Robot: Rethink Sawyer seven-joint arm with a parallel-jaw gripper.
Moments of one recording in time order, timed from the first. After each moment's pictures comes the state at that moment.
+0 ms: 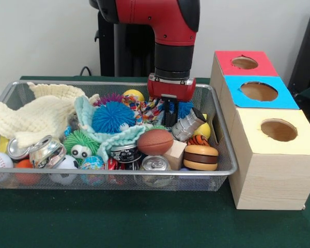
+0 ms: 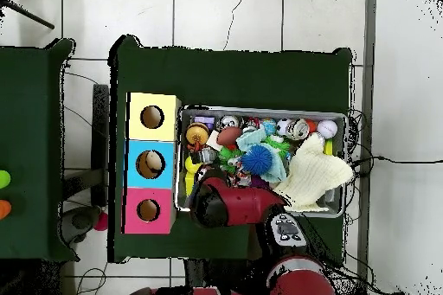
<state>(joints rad) -0.24 -0.50 0.01 1.87 -0.28 -0.05 2.09</state>
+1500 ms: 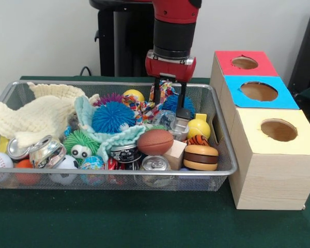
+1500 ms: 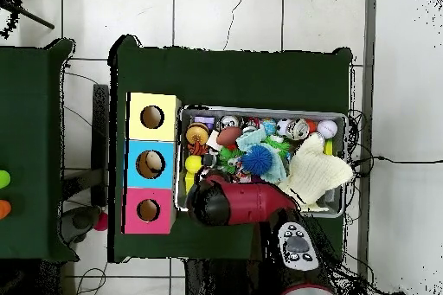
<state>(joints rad) -0.26 -0.64 0.04 1.89 -0.28 0.20 2.09</state>
